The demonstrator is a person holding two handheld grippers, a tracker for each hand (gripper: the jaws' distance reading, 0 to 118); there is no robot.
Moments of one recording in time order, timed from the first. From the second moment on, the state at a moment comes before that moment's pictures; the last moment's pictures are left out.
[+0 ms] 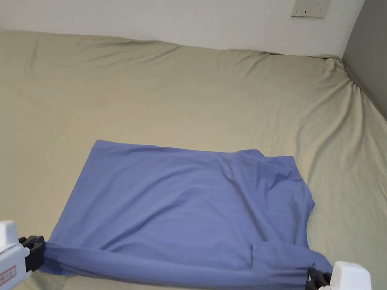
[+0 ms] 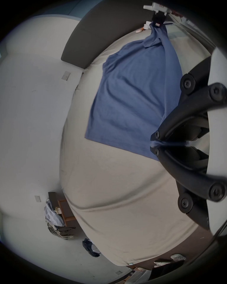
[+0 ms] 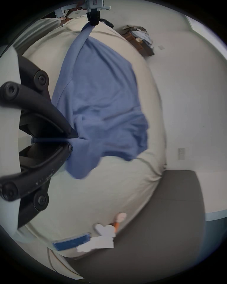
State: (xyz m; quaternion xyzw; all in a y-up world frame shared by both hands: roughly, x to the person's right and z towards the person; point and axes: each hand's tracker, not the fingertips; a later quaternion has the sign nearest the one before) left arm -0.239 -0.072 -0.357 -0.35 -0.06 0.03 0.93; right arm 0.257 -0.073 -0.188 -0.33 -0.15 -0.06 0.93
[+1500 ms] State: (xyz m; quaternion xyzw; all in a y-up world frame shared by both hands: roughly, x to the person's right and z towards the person) left arm -0.143 0.040 -0.366 -0.09 -0.11 -0.01 0.99; right arm 0.232 0.040 -0.227 -0.10 -0.19 0.00 0.98
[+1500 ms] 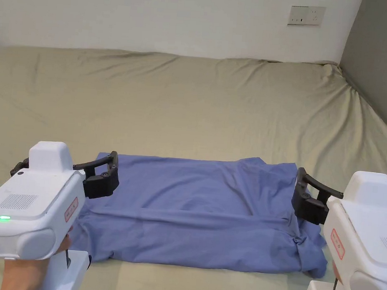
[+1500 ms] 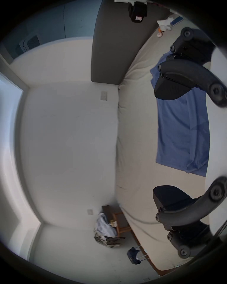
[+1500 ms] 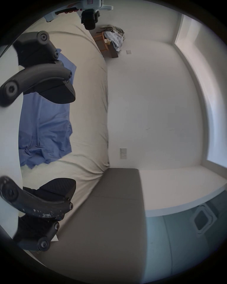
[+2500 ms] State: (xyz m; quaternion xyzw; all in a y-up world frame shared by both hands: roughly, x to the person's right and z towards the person) left arm -0.198 -0.091 -0.460 -0.44 -0.09 -0.05 0.89; right arm 0.233 0.000 -0.243 -0.14 -0.21 0.04 0.97
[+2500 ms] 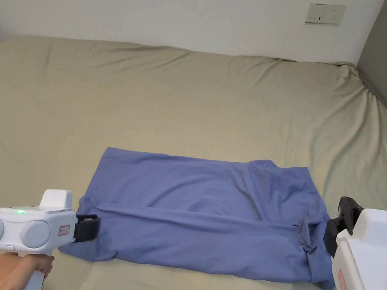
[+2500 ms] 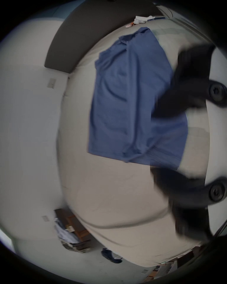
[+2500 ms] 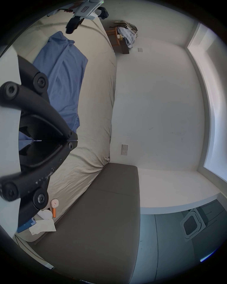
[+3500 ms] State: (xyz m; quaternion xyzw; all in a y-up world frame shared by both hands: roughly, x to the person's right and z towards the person) left arm -0.215 -0.095 -0.441 -0.41 -0.08 0.03 0.91; right arm 0.291 -0.137 -0.294 -0.43 -0.16 -0.10 0.88
